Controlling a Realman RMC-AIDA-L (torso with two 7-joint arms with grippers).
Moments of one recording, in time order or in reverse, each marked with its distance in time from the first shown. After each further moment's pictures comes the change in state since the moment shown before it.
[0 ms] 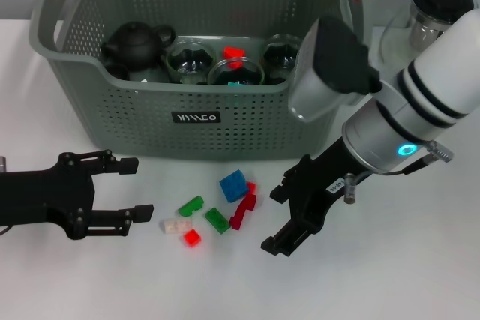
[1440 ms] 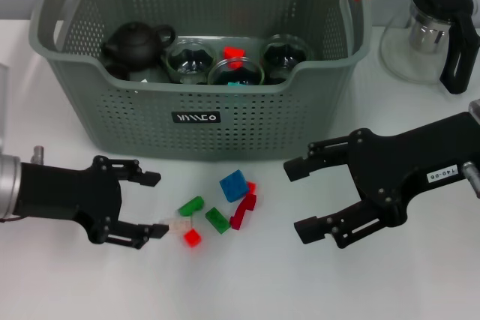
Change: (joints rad) left arm -0.041 -0.021 0.235 0.095 0.063 -0.114 -0.004; right arm -0.185 -0.020 0.543 0.035 0.304 -0.408 -0.447
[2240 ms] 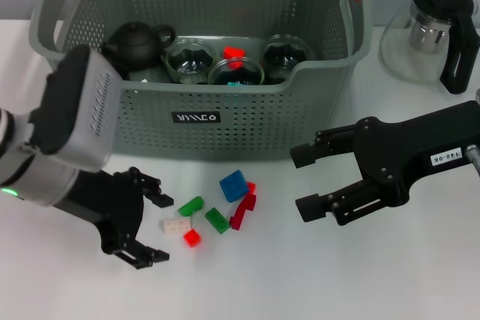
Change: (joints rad) left arm 0.002 -0.055 0.465 0.354 0.182 -0.031 -0.268; right arm 0.016 -0.009 0.043 0.016 -0.006 0.007 0.090
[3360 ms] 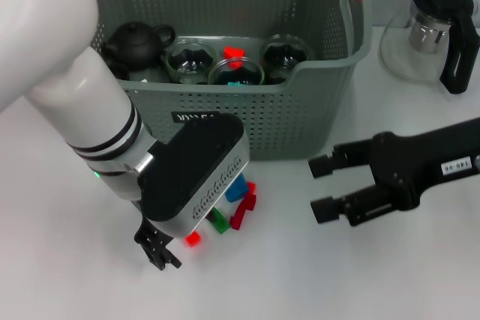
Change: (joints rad) left arm -0.164 0.003 0.458 -0.006 0.135 -0.073 0.139; right arm -0.013 -0.026 0.032 0.097 -0.036 0.027 0.024
